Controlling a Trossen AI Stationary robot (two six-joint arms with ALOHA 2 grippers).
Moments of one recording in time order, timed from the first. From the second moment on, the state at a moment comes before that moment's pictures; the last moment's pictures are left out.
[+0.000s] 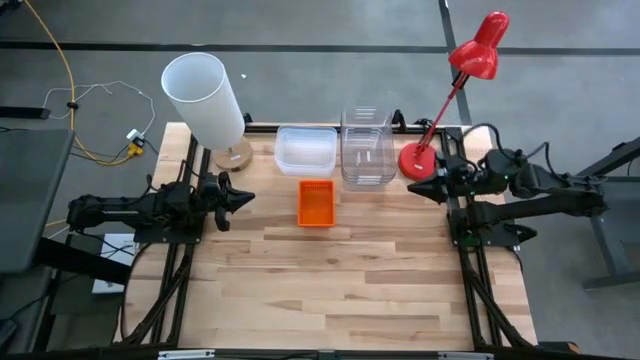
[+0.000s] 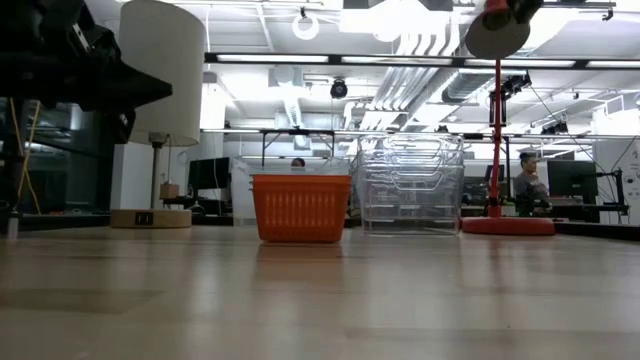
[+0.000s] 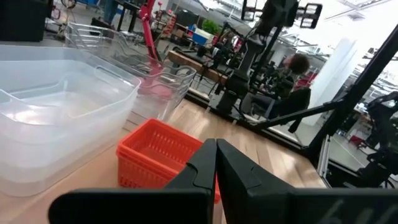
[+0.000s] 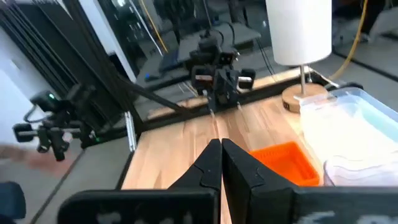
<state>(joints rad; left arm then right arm) 0.16 0.10 0.01 0.07 -0.14 -0.42 -0.01 0.58 0.83 -0.39 -0.06 0.28</state>
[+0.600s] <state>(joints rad) 0.16 0.10 0.01 0.07 -0.14 -0.42 -0.01 0.02 0.18 0.05 -0.03 0.44</state>
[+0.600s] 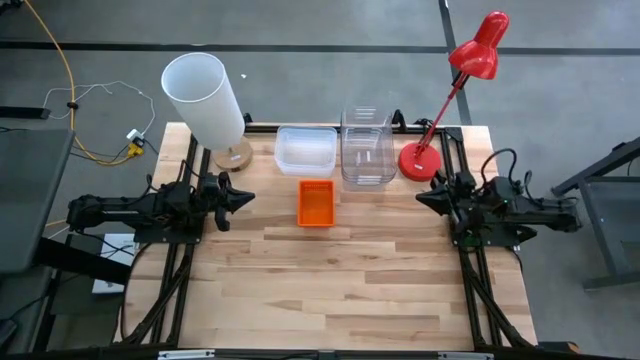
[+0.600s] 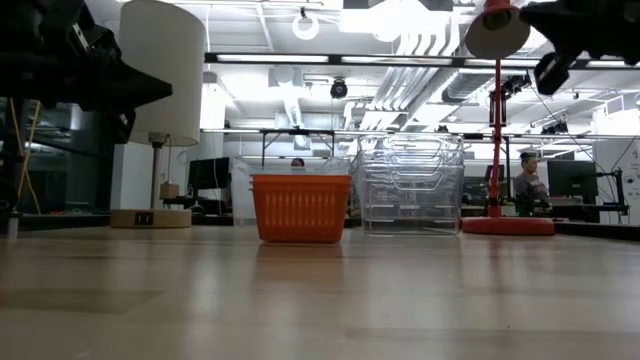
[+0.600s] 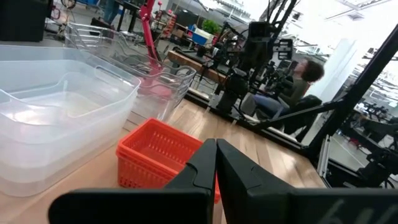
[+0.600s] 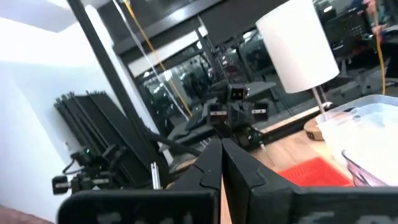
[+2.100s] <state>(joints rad) 0.16 0.00 0.01 0.04 -0.14 -0.42 -0.01 0.00 0.01 0.04 0.17 0.26</state>
